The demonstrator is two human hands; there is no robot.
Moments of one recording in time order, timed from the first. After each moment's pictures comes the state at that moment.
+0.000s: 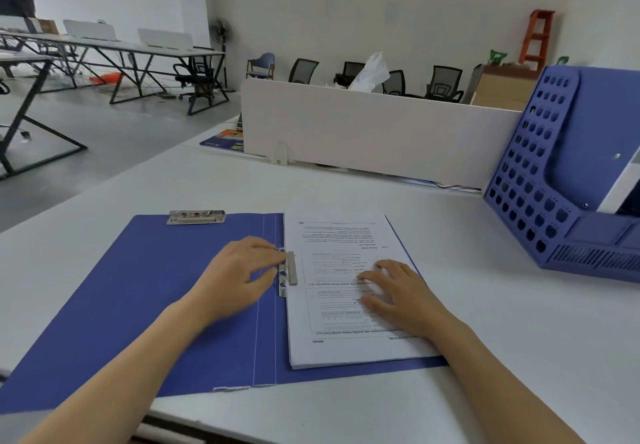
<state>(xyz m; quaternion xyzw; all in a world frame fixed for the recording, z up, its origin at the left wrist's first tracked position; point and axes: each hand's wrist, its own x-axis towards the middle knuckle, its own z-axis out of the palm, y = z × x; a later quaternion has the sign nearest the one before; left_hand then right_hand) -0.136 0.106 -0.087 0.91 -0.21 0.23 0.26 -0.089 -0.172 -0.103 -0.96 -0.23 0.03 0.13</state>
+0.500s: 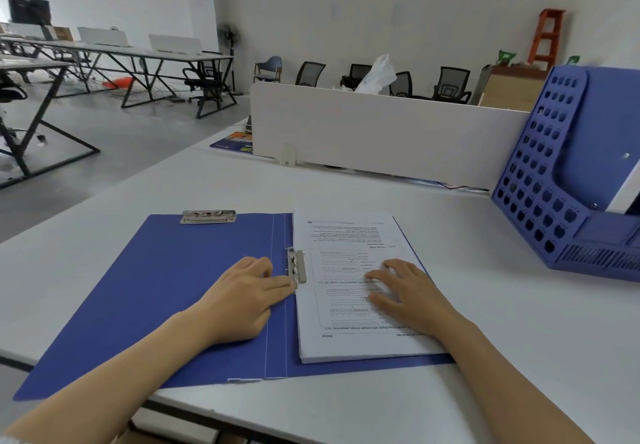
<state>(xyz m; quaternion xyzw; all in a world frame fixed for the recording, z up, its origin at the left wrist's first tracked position) -0.153 0.113 -0.096 0.92 -0.32 0.23 -0.03 -0.091 -0.171 -0.103 -0.97 -0.23 0.01 0.12</state>
